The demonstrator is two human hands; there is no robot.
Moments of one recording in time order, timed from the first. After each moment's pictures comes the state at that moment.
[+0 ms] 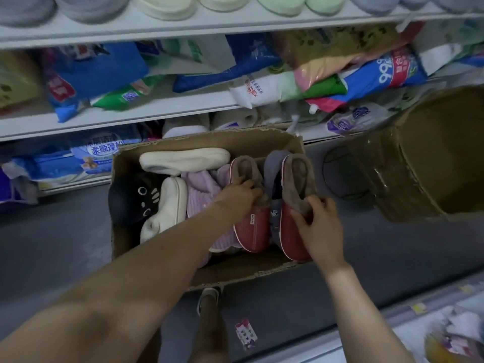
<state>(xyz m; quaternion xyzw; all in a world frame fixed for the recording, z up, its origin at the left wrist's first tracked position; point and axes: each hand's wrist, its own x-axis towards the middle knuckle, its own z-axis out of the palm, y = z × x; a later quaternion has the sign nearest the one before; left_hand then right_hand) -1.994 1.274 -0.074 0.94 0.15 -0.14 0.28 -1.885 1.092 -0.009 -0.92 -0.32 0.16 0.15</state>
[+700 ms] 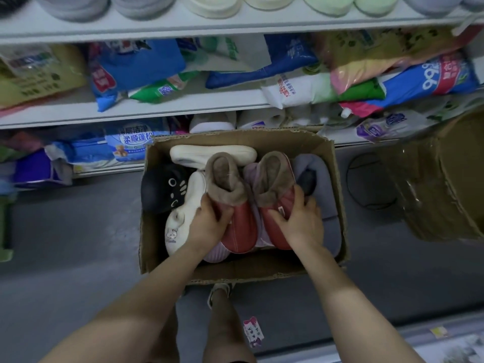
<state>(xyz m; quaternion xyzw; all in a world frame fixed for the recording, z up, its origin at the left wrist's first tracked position) -2.107 1.259 -0.061 0.65 0.58 0.00 0.49 -1.921 1.154 -0.054 -0.91 -0.33 0.24 0.02</state>
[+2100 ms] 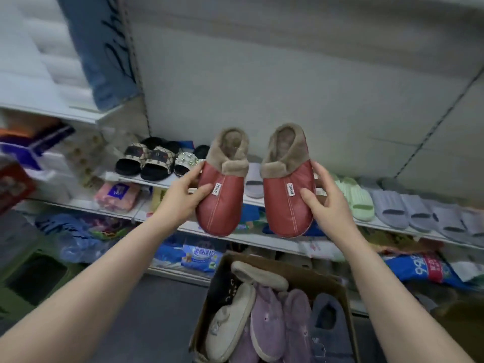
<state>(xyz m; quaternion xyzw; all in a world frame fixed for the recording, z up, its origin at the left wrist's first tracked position) -2.267 1.352 0.303 0.65 0.44 0.43 0.44 -1.988 1.263 0.328 -0.61 -0.57 0.22 0.50</state>
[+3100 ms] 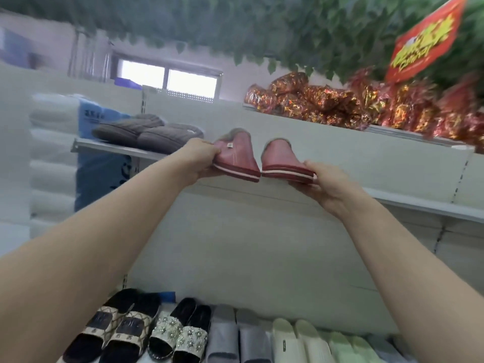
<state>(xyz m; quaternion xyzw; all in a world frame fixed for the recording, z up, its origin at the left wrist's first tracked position) -2.274 1.561 0.658 0.60 0.33 0.53 0.49 -2.058 1.473 0.656 -0.47 -0.44 0.34 0.69</state>
